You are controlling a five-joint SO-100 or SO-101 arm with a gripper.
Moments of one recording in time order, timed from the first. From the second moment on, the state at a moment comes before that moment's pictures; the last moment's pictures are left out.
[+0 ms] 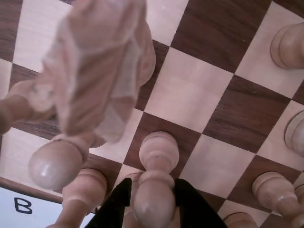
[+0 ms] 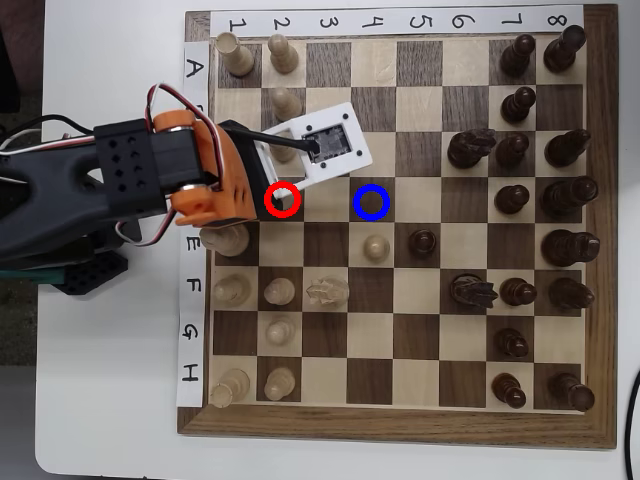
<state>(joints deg) -9.7 111.7 120.6 67.8 89.6</state>
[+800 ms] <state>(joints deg) -8.5 111.8 121.3 65.1 89.7</state>
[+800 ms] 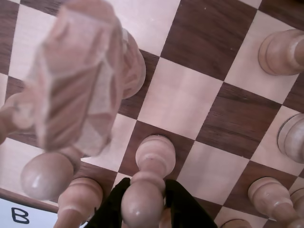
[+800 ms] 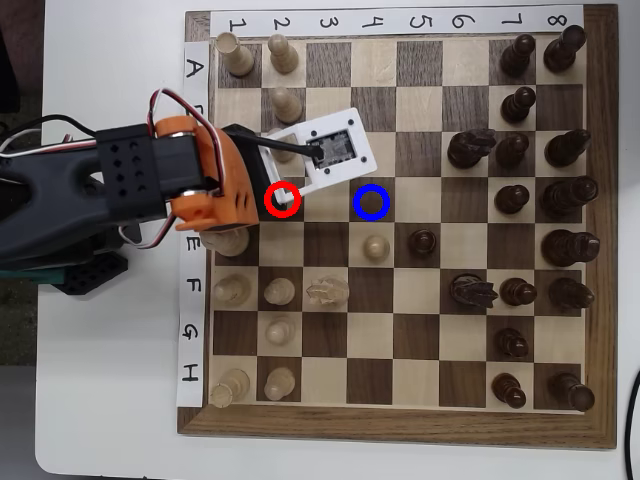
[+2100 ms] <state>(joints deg) -6.1 124.0 107.8 77.2 89.9</state>
